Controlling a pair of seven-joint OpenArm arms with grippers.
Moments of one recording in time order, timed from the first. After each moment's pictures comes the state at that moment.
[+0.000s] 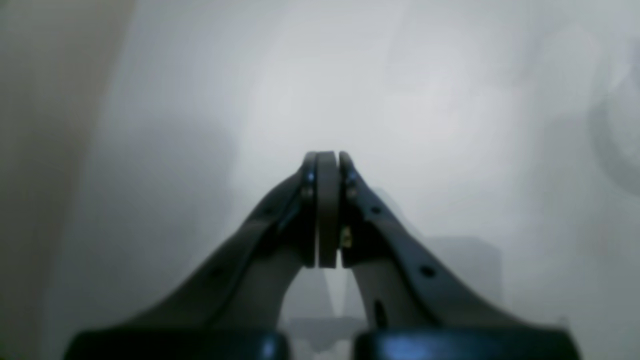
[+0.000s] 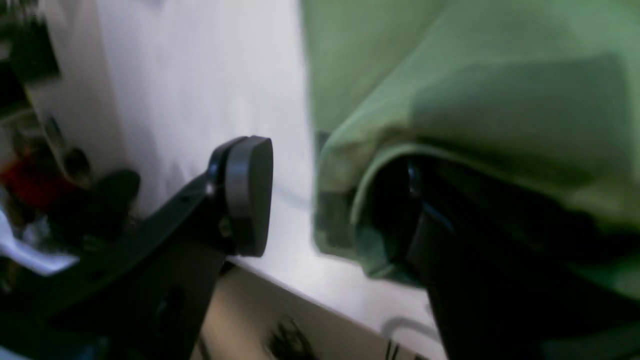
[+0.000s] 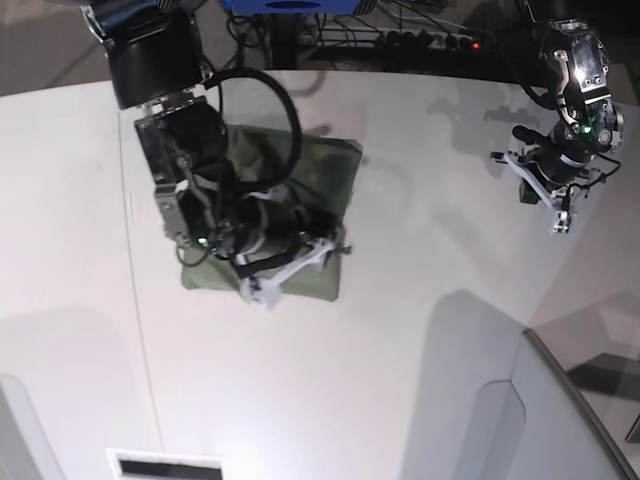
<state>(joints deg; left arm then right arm) 13.2 -15.3 -24.3 86.5 -5.9 -26.6 36.3 6.9 -5.1 -16.1 79.3 36.4 -14.2 -57.9</state>
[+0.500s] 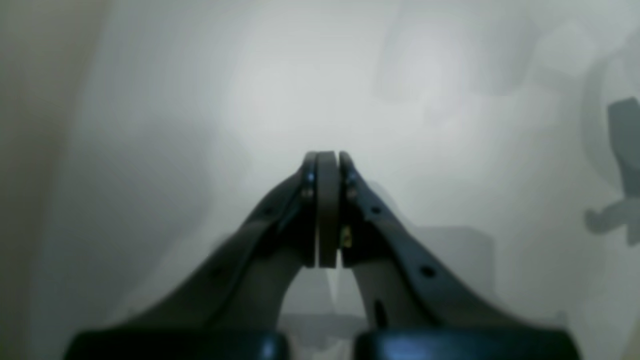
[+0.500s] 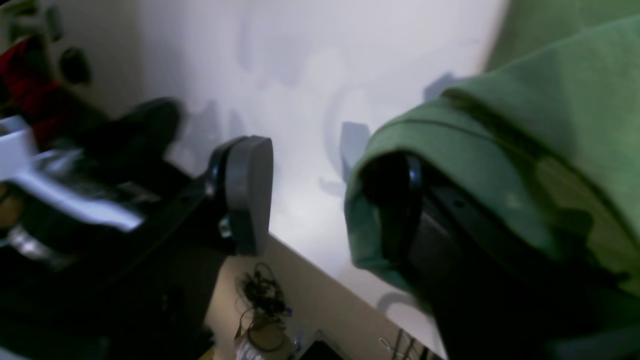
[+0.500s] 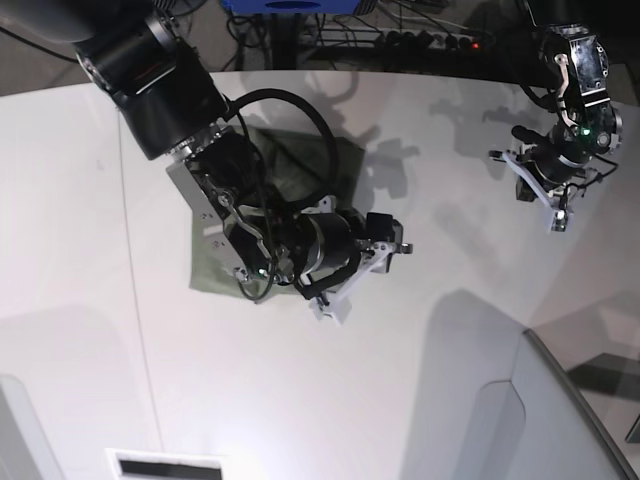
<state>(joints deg) 12.4 -15.9 -24.0 83.5 -6.1 -26.9 35.9 16.3 -5.0 -30.3 70.8 46.7 -14.8 -55.8</state>
